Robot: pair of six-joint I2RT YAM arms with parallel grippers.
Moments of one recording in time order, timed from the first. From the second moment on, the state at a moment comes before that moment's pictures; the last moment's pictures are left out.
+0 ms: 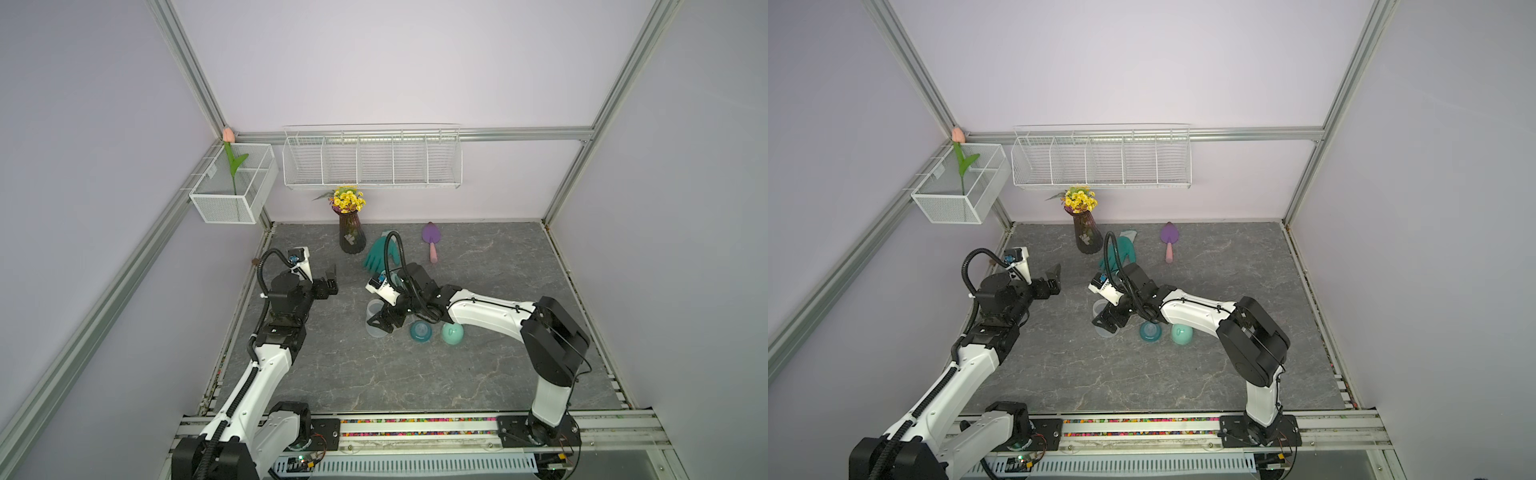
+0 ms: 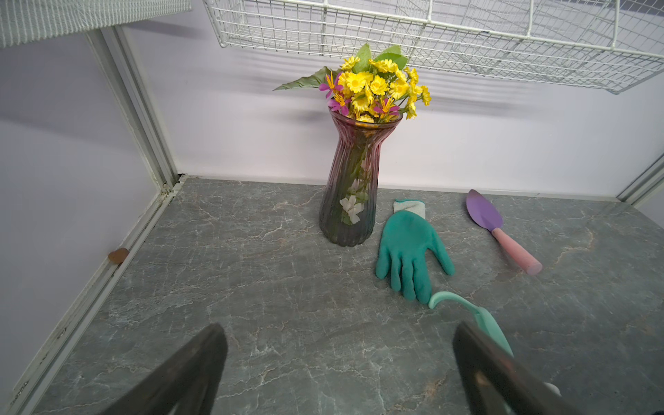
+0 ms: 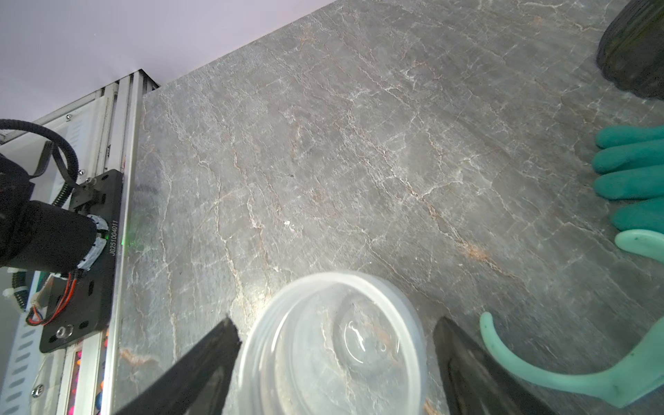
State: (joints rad) left arm -0.14 0.99 0.60 0.15 0.02 -0.11; right arm 0.87 1.86 1.26 -0.12 -0.42 -0.09
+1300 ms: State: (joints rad) left arm -0.23 1.07 0.51 0.42 0.60 -0.06; right arm 0.68 1.64 1.56 -0.48 -0.23 -0.09
